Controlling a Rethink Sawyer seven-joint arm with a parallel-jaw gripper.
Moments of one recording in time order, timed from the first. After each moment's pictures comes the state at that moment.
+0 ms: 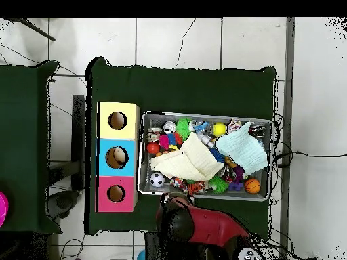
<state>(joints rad) -0.35 -0.78 0.00 2.18 -0.19 0.15 1.57</state>
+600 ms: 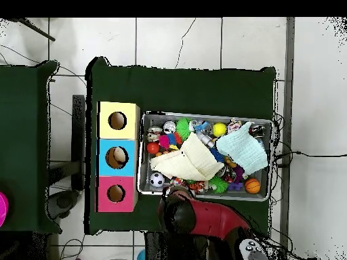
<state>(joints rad) -0.36 -0.74 0.02 2.12 -0.19 0.15 1.57</state>
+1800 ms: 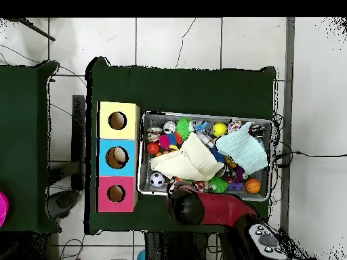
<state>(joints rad) -0.45 -0.67 0.10 2.05 -0.31 0.18 1.57</state>
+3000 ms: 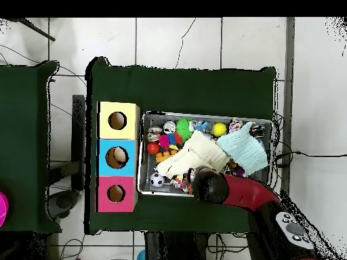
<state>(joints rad) -0.57 -0.60 0.13 1.88 -0.31 0.32 1.57</state>
